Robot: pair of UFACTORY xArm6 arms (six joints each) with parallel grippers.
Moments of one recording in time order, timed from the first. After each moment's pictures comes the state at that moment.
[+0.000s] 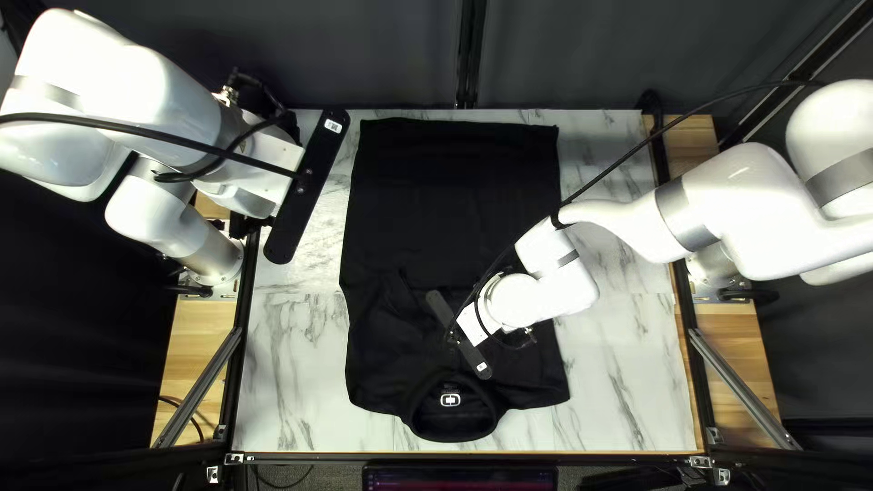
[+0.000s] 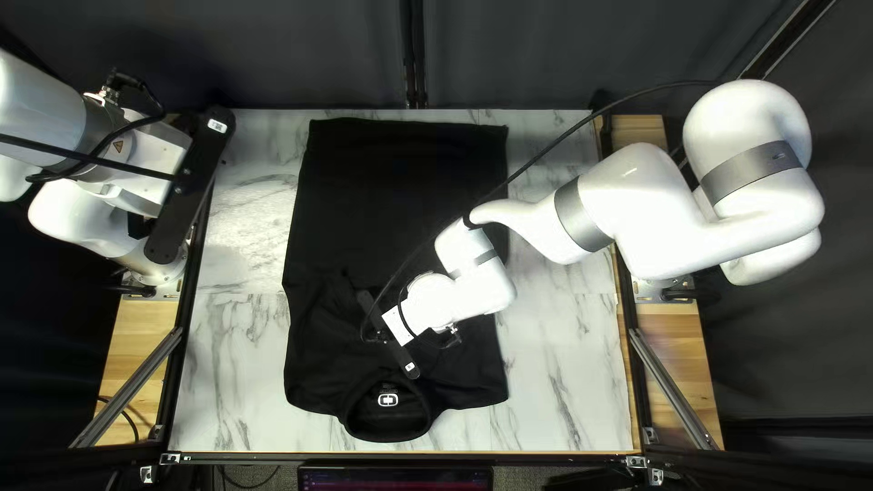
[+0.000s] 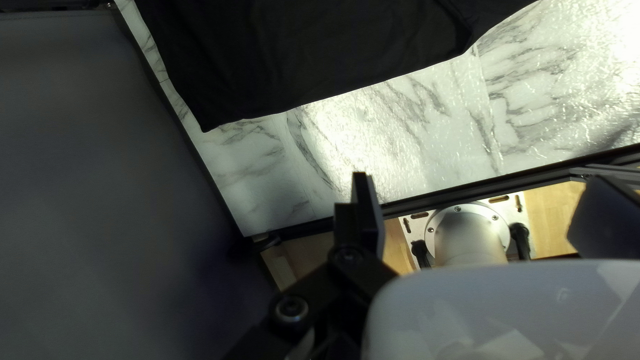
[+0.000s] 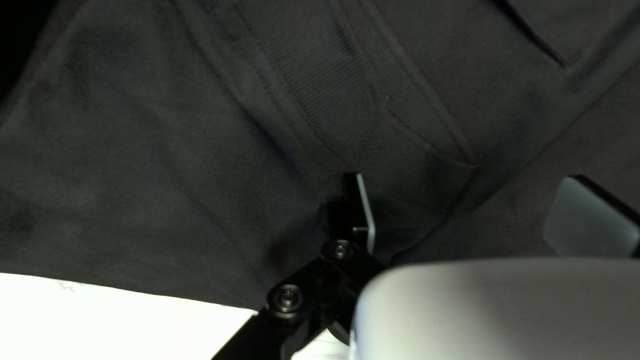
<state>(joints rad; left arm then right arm) -0.34 -0.74 -0.99 0.24 1.67 0.07 0.30 0.38 -1.07 -0.30 0.78 -0.11</state>
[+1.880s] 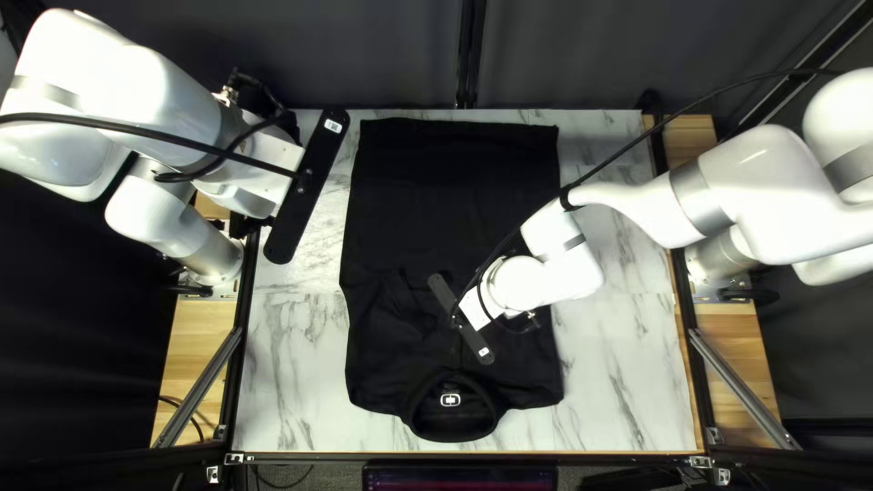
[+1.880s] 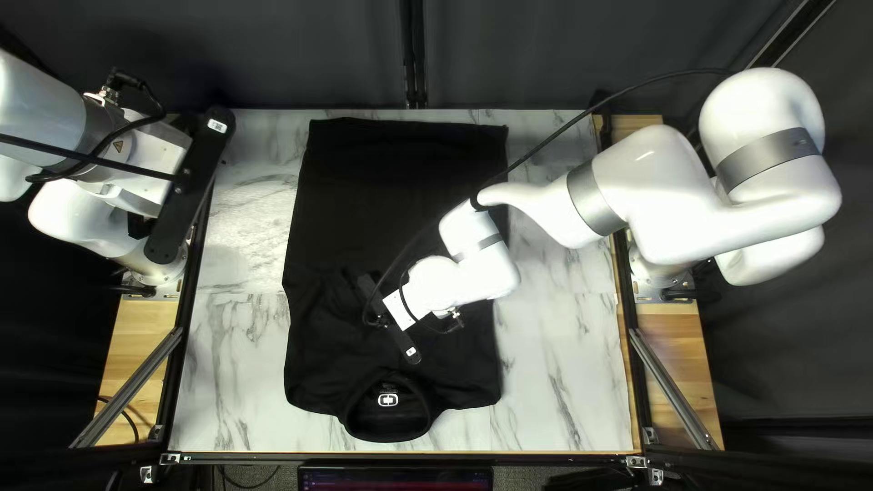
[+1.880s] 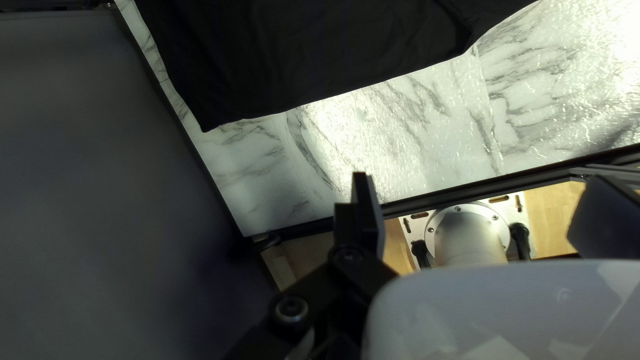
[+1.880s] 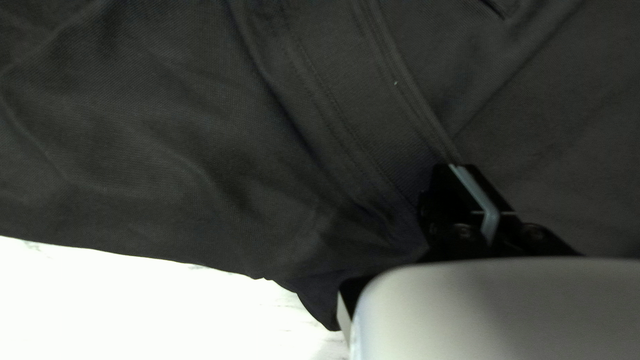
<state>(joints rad) -0.34 -0.74 -0.99 0.24 1.67 0.07 0.26 0.27 -0.96 -0.32 0.78 -0.12</state>
